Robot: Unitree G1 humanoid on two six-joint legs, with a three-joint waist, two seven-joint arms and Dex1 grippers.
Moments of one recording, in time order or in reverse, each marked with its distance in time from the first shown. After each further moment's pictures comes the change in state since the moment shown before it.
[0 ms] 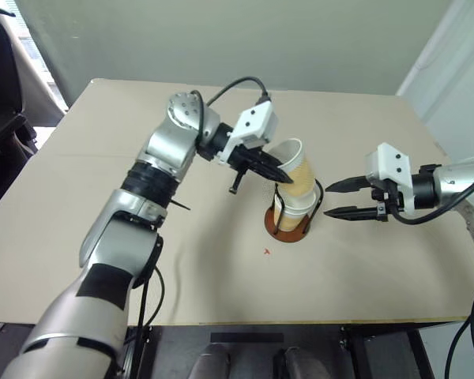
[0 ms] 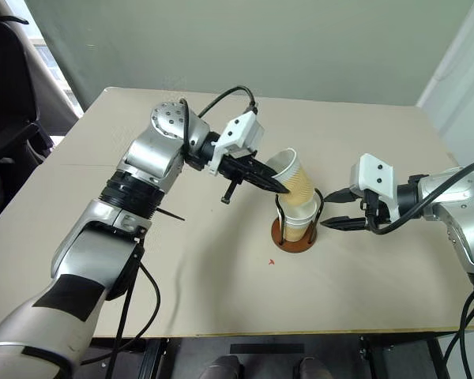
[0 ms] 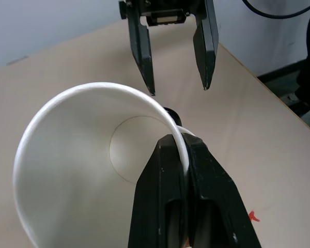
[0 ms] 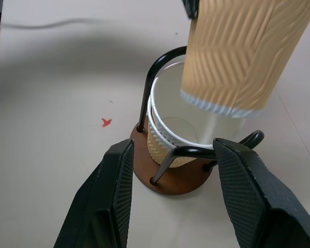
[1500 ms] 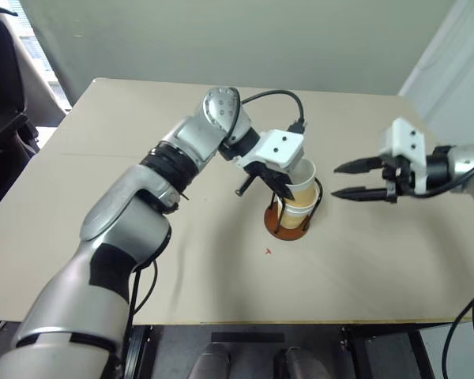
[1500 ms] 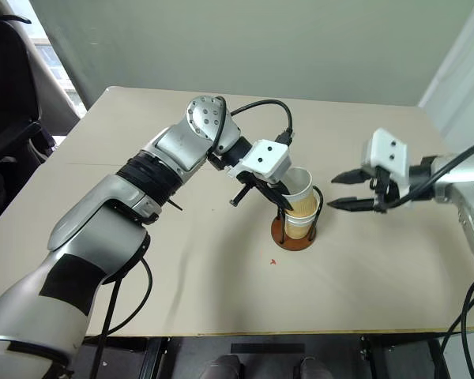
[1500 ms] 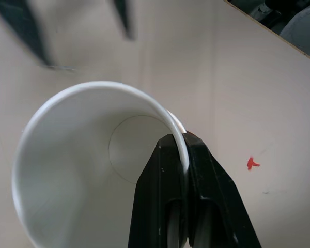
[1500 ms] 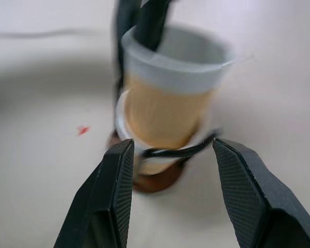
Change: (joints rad) left arm -0.177 -0.015 -0.358 0.182 -0.040 -0.289 -0.002; right arm -0.162 -0.027 -0.008 0.139 0.000 0.003 0.031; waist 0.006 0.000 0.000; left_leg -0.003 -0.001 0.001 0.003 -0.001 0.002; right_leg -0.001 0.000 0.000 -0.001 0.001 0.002
